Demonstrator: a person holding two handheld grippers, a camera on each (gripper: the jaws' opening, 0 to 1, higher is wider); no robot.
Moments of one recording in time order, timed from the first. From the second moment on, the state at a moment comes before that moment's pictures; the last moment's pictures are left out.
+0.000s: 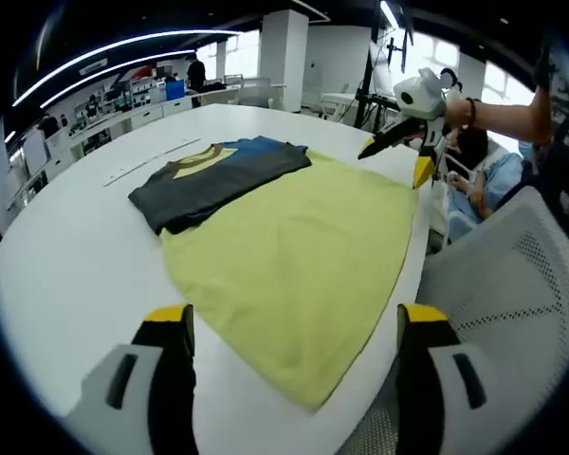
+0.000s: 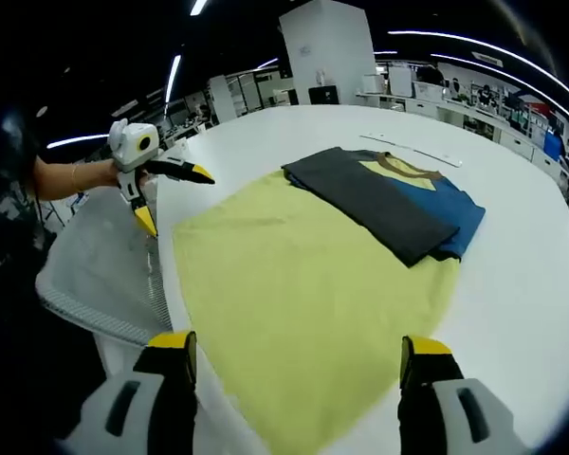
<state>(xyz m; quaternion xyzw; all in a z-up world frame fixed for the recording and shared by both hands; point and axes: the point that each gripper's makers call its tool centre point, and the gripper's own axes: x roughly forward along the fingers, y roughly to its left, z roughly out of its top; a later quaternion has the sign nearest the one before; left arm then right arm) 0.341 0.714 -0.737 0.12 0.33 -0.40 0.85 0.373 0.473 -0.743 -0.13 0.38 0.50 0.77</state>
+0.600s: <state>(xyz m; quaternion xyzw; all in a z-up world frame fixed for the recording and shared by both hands) 0.328 0.716 -0.766 0.18 0.36 -0.41 0.82 0.351 0.450 -0.776 -0.24 0.39 0.51 0.73</state>
